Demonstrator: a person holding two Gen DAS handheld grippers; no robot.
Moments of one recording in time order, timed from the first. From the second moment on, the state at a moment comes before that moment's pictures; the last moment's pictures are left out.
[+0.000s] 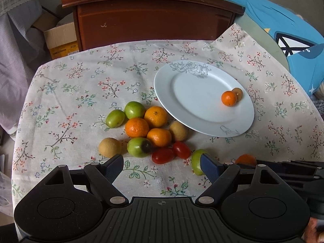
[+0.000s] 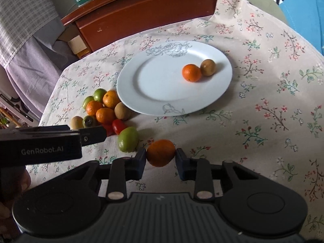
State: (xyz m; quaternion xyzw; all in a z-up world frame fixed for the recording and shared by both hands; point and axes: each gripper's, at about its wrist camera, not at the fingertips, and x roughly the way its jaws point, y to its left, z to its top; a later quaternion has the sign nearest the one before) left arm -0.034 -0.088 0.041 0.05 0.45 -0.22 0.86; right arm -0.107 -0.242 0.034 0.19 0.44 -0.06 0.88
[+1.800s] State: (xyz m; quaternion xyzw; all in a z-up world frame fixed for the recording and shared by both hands) left arm -0.030 -0.103 0.094 0.04 0.35 -0.29 0.89; right arm -0.097 -0.269 0.067 0.29 0.39 -0.05 0.87
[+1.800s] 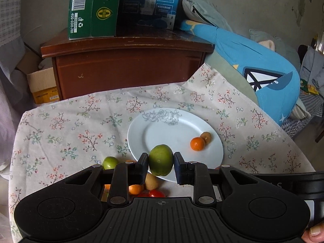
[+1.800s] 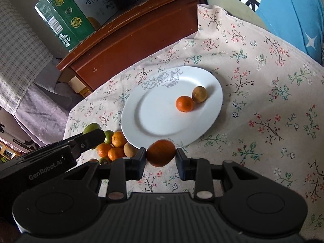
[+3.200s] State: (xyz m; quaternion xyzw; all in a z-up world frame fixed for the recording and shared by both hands) left arm 0.043 -0.084 0.084 0.03 0.37 -0.23 0.90; right arm -0.046 -0.273 0.049 0.26 0.37 -0.04 0.89
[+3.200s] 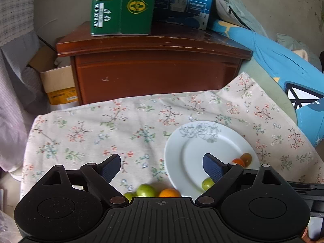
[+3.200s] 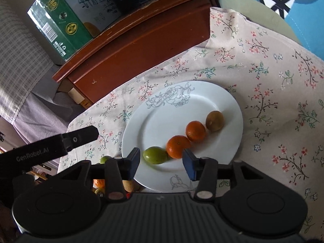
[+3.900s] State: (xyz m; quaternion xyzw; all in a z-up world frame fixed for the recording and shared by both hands) left arm 0.037 -0.031 0.072 0.04 0.41 -0.19 0.89; right arm -0.062 -0.229 0.055 0.18 0.38 0.02 0.91
